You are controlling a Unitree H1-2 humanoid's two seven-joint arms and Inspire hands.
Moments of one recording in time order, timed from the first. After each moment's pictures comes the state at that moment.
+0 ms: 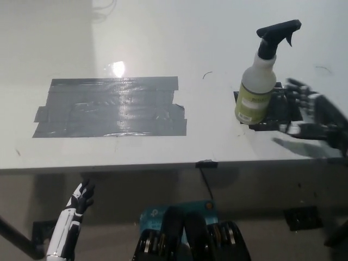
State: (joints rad) left_arm 0.11 0.14 0.00 -0.09 0.10 -0.10 -0.03; right_arm -0.47 -0.38 -0.06 0.18 0.07 0.23 0.36
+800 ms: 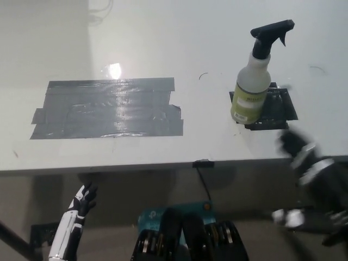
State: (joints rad) left_arm 0.12 0.14 -0.01 -0.09 0.10 -0.11 -0.04; right_arm 0.01 -0.17 0.00 -0.51 0.21 0.26 0.35
